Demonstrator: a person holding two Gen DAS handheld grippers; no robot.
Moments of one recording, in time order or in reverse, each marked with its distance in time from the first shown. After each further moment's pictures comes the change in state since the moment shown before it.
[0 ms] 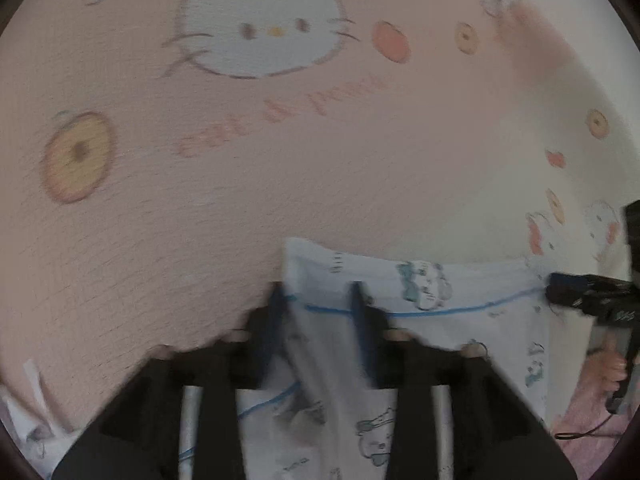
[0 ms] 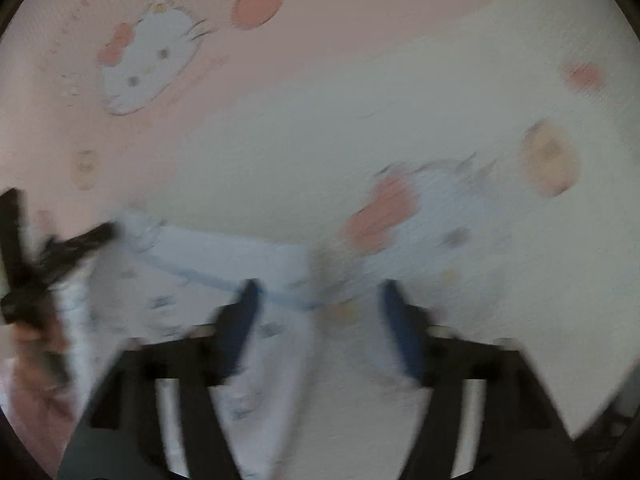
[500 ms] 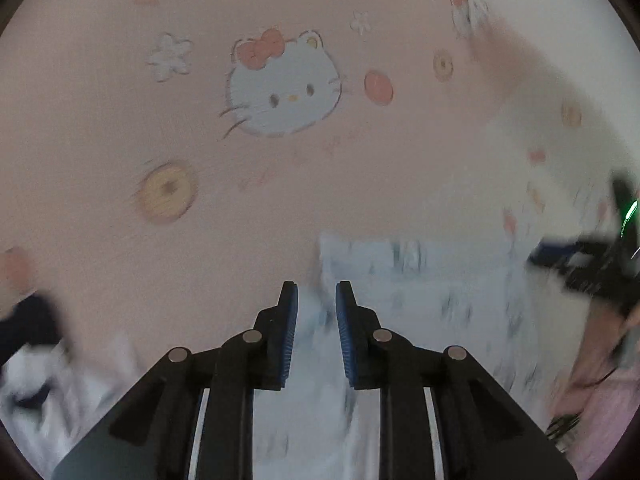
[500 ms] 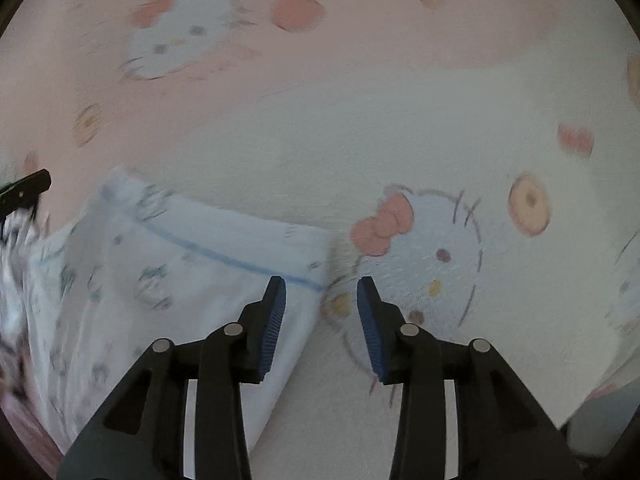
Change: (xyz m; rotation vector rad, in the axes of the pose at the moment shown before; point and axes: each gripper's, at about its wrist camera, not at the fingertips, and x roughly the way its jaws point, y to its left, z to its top) left arm -0.109 -0.011 -0.065 0.072 -0.105 0.098; right arm -0.051 0.002 -0.033 -0.247 -0.104 -0.188
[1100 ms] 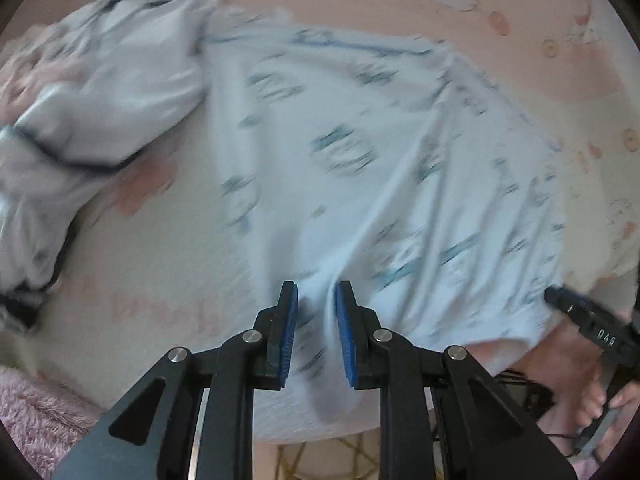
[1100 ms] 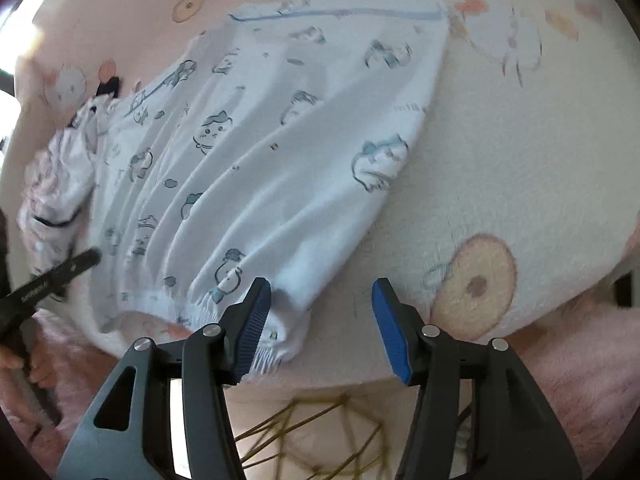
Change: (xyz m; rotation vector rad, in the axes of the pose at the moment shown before) left arm -0.076 0.028 -0.232 -0.523 0.257 0.161; right arm -0.030 0.054 -0.165 0.017 0.189 0.199
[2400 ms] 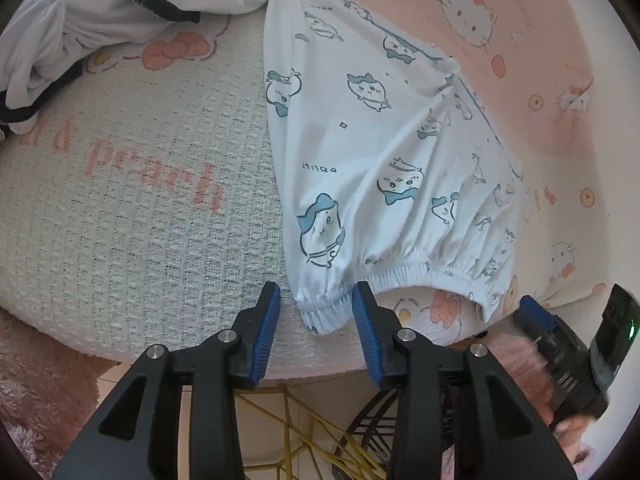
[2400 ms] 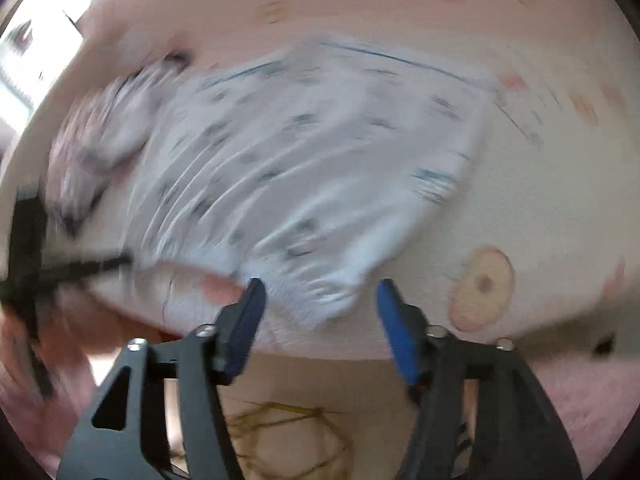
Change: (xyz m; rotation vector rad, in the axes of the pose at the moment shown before) left arm 0.003 0.034 -0.059 -0.234 0.026 -0.287; right arm -0.022 0.074 -0.015 -0.311 -0.107 0.010
